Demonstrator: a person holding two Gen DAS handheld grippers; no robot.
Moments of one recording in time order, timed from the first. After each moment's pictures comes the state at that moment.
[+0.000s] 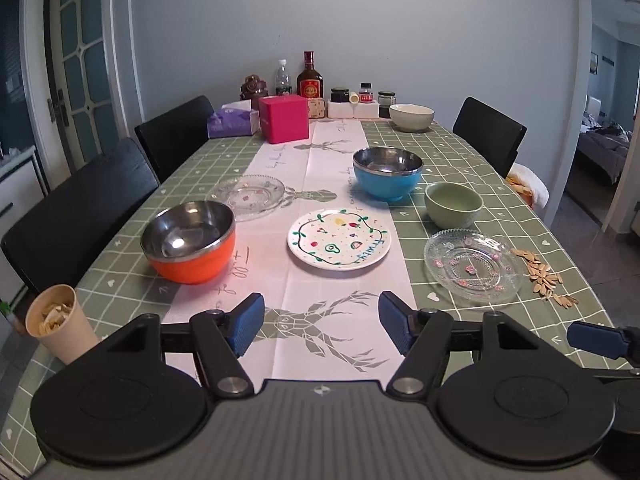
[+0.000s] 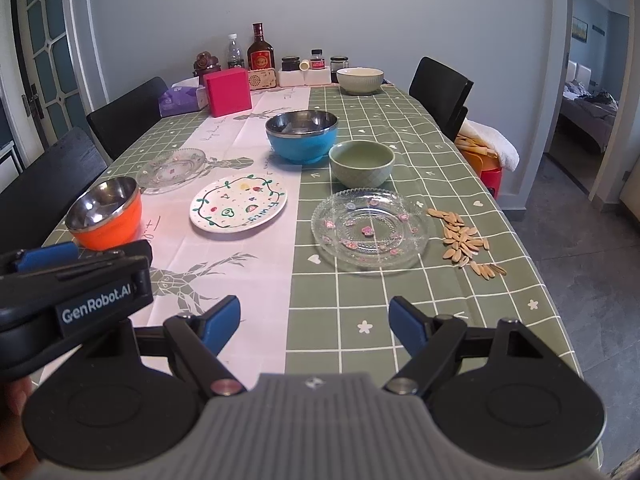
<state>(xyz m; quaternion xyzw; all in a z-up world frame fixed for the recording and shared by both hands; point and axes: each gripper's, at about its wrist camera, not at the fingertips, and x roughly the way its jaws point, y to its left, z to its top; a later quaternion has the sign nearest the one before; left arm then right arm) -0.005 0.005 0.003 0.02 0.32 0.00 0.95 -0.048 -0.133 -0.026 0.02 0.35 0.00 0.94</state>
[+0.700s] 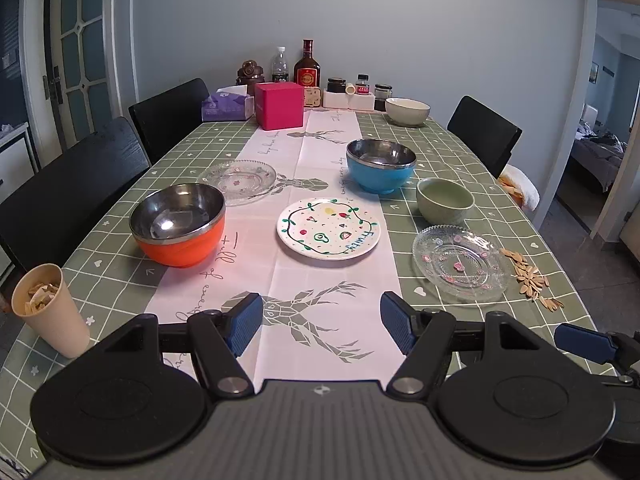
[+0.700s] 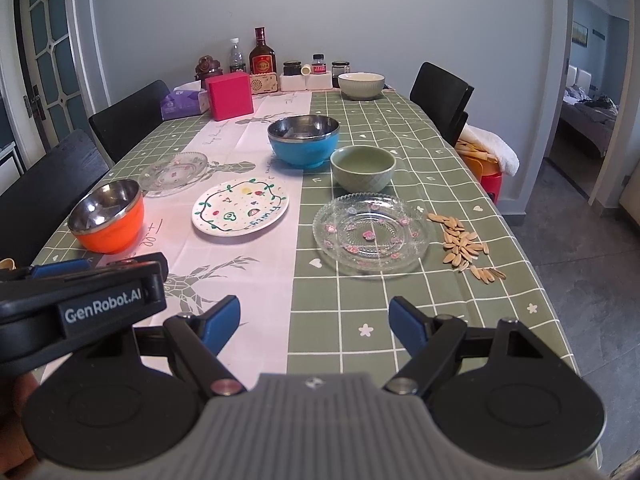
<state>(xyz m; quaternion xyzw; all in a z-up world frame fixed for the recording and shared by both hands) -0.005 0.006 0.000 -0.01 0.33 -0.01 0.94 -0.050 -0.131 -0.025 0.01 0.34 0.00 0.94</state>
